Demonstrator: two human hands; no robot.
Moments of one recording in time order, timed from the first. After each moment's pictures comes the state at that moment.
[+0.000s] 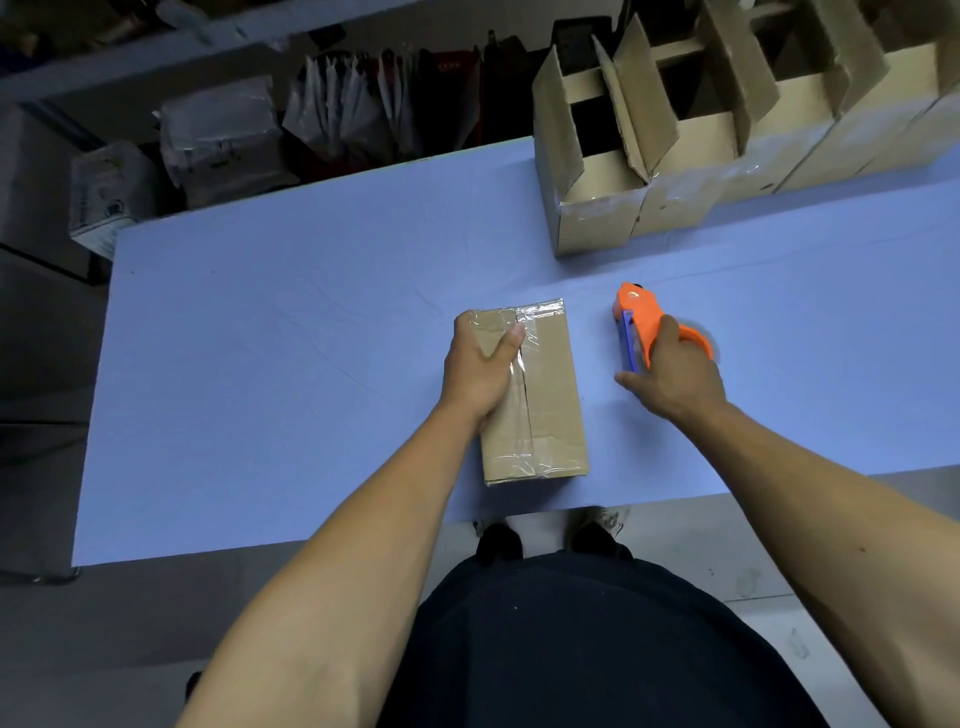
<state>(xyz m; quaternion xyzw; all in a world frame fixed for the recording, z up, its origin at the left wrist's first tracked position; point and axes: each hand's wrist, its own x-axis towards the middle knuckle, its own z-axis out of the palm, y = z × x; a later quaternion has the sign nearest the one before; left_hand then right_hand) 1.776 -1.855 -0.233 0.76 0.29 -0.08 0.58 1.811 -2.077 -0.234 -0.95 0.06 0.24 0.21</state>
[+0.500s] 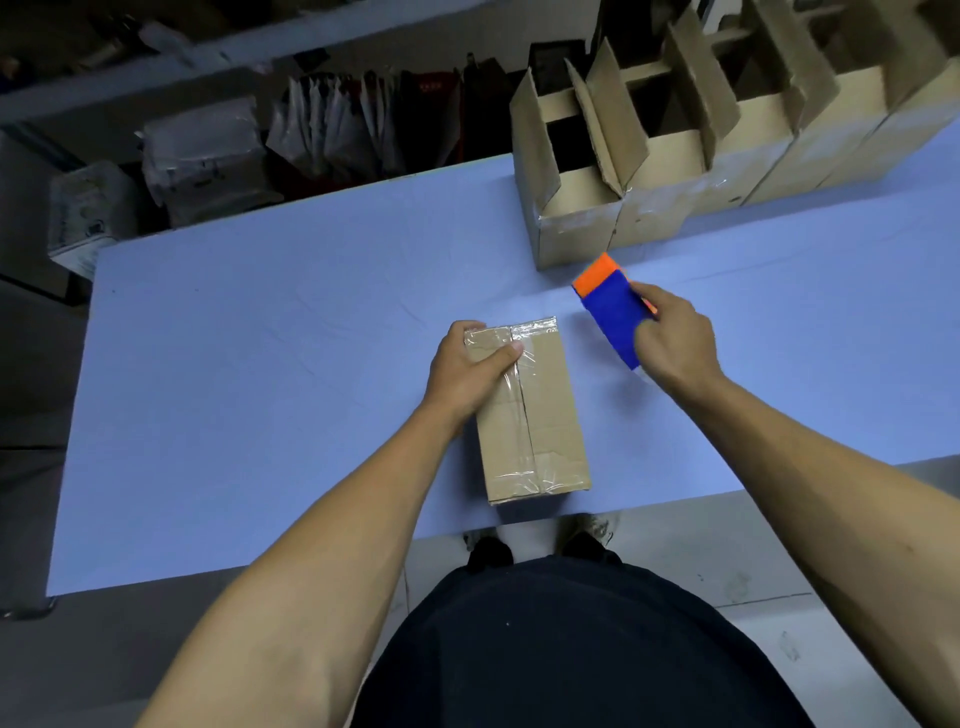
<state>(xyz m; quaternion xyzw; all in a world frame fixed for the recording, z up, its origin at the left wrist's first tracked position) 1.784 -1.852 -0.225 0.77 0.26 -0.11 0.57 1.831 -2.075 -0.192 -0.91 0.10 0.13 0.38</state>
